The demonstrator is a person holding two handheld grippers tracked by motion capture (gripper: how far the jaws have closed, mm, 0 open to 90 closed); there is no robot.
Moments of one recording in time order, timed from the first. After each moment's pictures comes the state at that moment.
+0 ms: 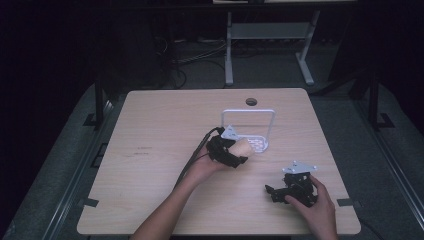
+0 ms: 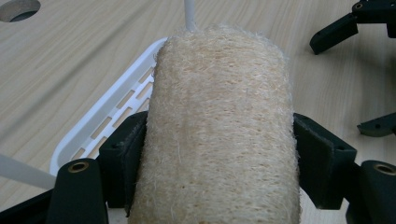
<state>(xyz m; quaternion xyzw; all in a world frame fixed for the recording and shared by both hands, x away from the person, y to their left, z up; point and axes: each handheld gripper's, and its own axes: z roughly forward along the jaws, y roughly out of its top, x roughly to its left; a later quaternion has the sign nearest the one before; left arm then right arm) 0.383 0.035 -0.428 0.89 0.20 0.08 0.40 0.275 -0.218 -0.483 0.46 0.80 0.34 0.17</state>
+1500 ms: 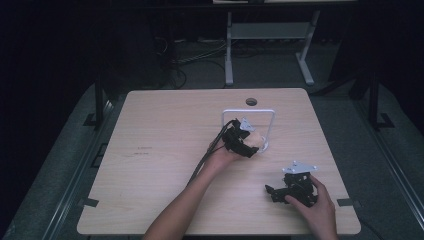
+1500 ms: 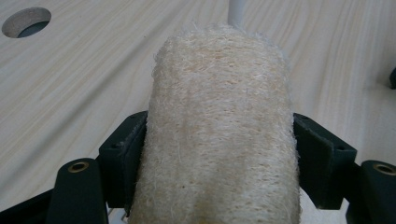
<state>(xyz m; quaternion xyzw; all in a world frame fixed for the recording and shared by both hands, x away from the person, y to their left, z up) 0.421 -0.014 -0.443 0.89 0.22 0.11 0.38 0.275 -0.218 -0.483 0.46 0.80 0.34 0.17</state>
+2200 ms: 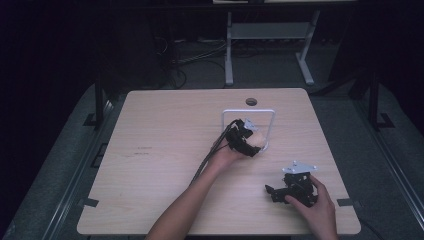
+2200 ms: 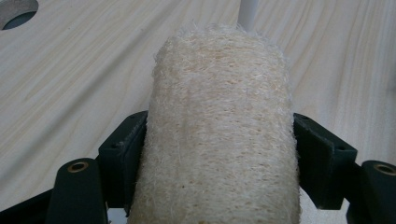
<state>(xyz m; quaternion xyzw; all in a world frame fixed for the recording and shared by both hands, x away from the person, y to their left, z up) 0.429 -0.023 -0.451 0.90 0.22 0.11 0.35 0.275 -0.218 -0.483 0.46 0.80 0.34 0.17</state>
